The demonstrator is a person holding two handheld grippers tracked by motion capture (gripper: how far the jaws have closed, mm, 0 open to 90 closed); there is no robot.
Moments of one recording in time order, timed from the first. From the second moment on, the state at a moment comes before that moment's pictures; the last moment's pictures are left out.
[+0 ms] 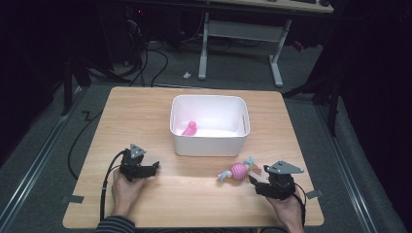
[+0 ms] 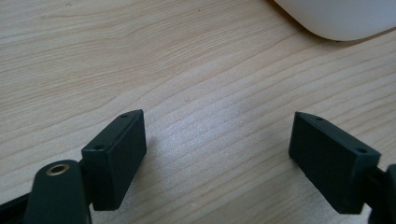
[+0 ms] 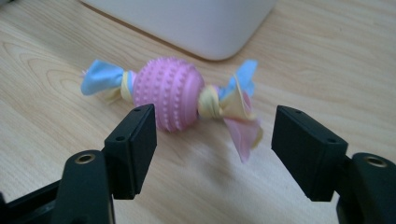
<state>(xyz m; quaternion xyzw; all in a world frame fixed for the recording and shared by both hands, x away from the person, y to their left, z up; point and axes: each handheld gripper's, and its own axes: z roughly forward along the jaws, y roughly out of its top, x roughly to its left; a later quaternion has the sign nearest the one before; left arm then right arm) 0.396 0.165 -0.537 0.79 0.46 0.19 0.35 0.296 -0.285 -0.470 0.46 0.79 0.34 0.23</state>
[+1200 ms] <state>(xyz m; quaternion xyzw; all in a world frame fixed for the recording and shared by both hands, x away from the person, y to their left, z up) 0.396 0.166 -0.537 0.79 0.46 0.19 0.35 0.353 -0.232 -0.475 0.37 0.88 0.25 0.16</state>
